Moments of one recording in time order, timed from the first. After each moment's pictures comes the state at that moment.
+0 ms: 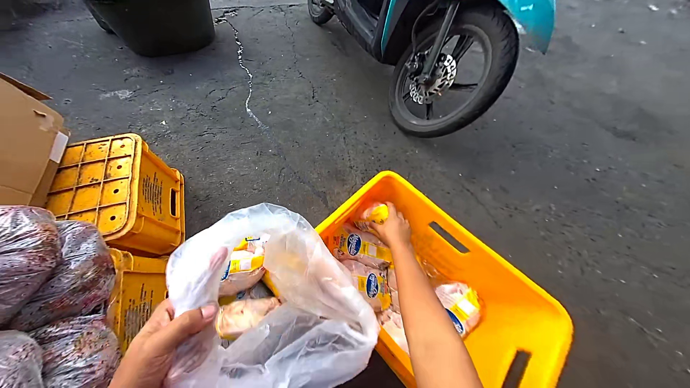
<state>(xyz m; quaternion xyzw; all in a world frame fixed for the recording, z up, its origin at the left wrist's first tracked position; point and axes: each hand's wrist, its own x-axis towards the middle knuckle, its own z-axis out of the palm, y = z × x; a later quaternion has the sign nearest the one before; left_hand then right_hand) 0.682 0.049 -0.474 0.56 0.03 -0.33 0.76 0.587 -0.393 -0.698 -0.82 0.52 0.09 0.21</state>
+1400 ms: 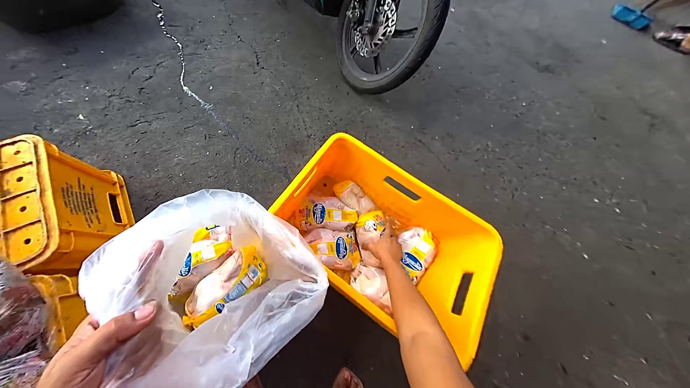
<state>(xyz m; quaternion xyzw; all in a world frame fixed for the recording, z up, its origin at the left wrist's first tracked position) 0.686 0.044 -0.479 0.56 0.01 -0.41 0.72 0.413 -0.355 -0.760 -0.68 0.68 0.18 0.21</state>
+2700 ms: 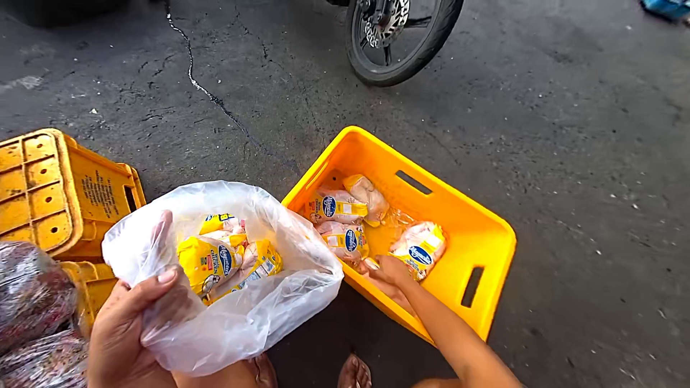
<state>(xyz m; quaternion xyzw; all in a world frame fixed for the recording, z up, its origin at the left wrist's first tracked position) 0.693 0.028 -0.495 0.52 -0.01 -0.28 0.81 0.389 -0.300 -0.743 -0.76 0.40 0.46 0.21</state>
